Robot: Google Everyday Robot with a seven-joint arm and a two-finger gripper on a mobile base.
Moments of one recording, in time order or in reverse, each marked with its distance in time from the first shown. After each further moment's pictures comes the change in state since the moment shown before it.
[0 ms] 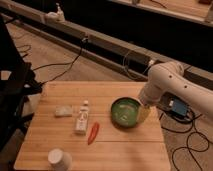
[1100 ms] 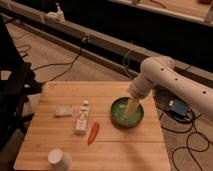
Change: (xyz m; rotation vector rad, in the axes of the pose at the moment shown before) arm -0.097 -0.024 0.002 -0.001 -0.155 -0.083
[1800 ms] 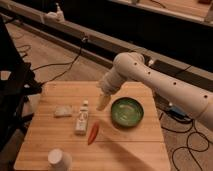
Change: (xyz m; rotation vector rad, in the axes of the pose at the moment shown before) arm -0.117 0.011 0.022 -0.039 -0.173 -0.136
